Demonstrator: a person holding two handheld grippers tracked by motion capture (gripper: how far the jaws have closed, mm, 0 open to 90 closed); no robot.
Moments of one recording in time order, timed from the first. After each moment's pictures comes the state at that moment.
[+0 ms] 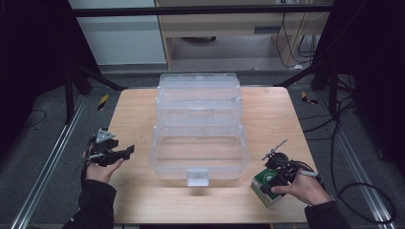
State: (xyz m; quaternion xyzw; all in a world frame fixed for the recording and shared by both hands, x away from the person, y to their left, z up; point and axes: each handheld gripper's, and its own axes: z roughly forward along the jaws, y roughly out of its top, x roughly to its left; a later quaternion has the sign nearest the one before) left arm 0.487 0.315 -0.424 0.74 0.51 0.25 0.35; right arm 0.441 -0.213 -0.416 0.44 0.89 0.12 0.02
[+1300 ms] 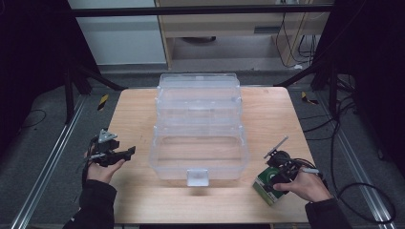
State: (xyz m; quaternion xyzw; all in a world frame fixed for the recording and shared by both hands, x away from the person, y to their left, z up) left arm 0.489 0.313 -0.428 0.75 0.51 0.24 0.34; right arm 0.446 -0.218 -0.411 0.45 0.89 0.10 0.01
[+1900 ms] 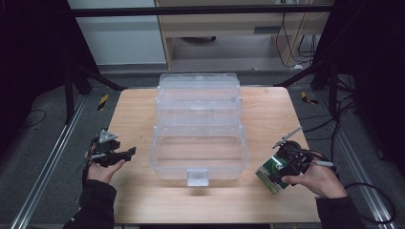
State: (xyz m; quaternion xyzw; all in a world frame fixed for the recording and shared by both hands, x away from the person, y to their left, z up) left arm 0.489 0.312 -0.429 0.76 0.51 0.24 0.33; right arm 0.442 -0.231 -0.363 0.43 0.89 0.15 0.06
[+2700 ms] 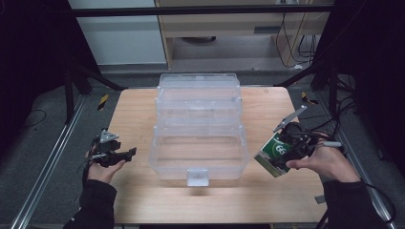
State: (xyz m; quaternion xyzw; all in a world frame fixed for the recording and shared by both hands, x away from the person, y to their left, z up) left arm 0.490 0.311 -0.430 0.76 0.51 0.23 0.33; right arm 0.453 -0.222 -0.300 0.36 0.91 0.18 0.10
